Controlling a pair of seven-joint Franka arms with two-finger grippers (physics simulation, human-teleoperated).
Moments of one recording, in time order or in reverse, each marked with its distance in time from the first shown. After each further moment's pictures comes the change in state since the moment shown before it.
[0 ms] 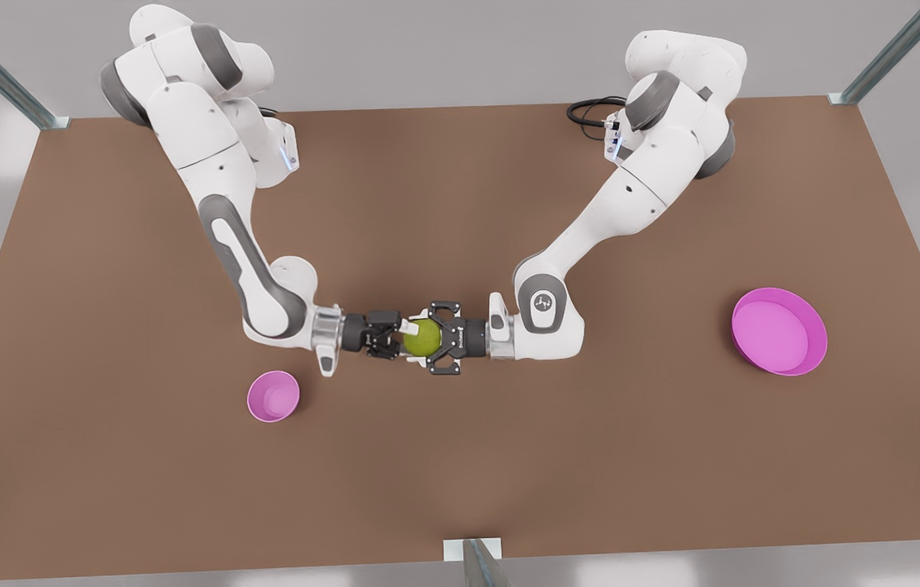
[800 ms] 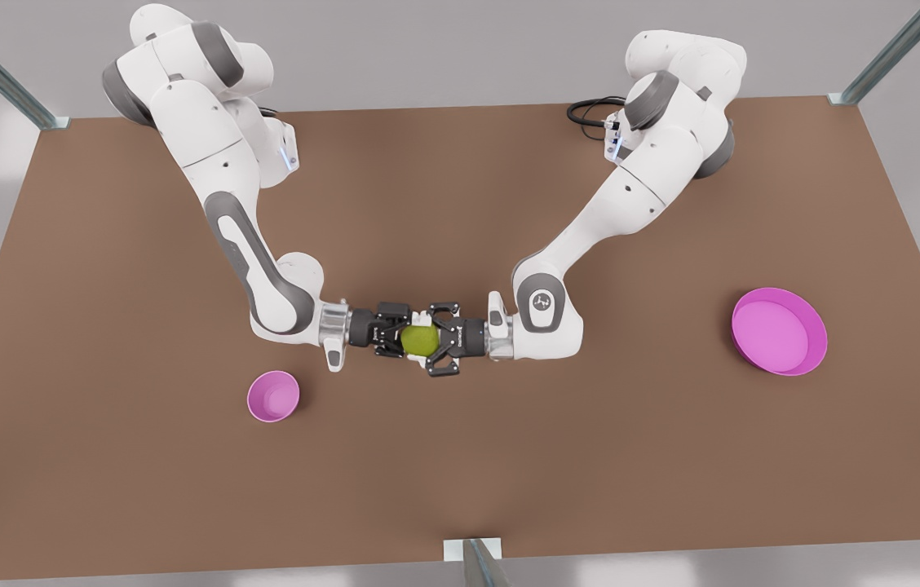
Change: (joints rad) left arm -0.005 0.000 0.001 0.004 -0.001 0.004 0.091; right arm 0.005 -0.003 0.021 -0.001 0.000 0.007 -0.153
